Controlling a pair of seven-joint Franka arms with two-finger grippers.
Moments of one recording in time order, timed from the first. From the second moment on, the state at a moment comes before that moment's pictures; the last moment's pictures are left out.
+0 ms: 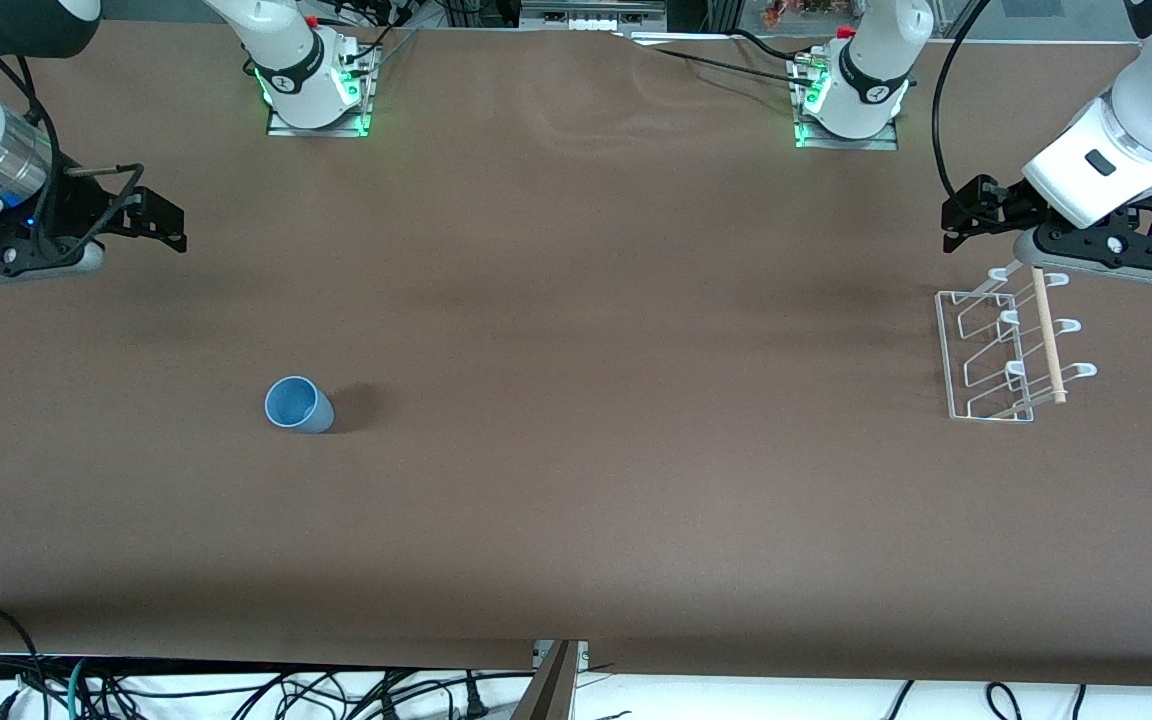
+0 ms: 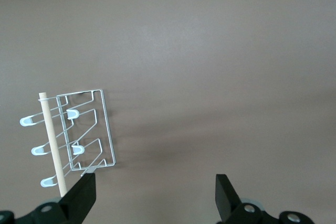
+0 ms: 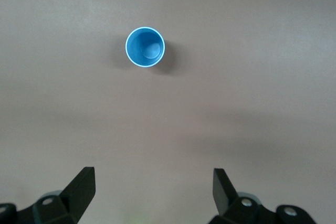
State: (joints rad) left arm -0.04 0.01 -0.11 -1.60 0.01 1.58 0.01; right arm -0.02 -0.02 0.09 -1.75 0.00 1.67 -0.06
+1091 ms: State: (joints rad) left arm -0.04 0.01 -0.11 -1.59 0.01 1.58 0.01; right arm -0.02 0.43 0.09 -1.80 -0.03 2.20 -0.09
